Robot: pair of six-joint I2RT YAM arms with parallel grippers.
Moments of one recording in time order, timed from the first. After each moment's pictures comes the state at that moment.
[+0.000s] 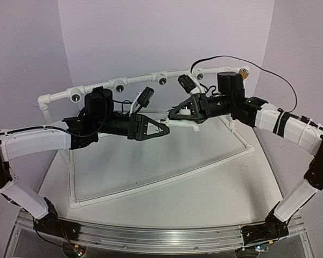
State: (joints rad) left arm -0.87 1.44 1.12 0.25 0.80 -0.65; right arm 0.66 1.58 1.42 -0.11 -1.11 0.60
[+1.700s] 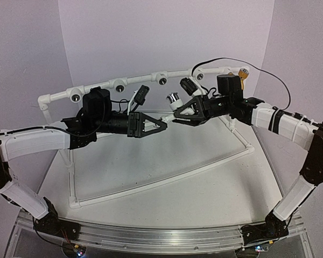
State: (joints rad) left arm -0.84 1.44 1.10 0.27 0.74 -0.64; right arm 0.59 1.63 1.43 -0.11 -1.23 0.57
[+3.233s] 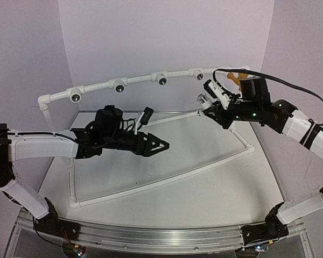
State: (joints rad) left arm -0.89 1.48 1.00 0.17 0.48 -0.52; right arm 0.61 1.32 1.31 -0.47 -0.11 -0.36
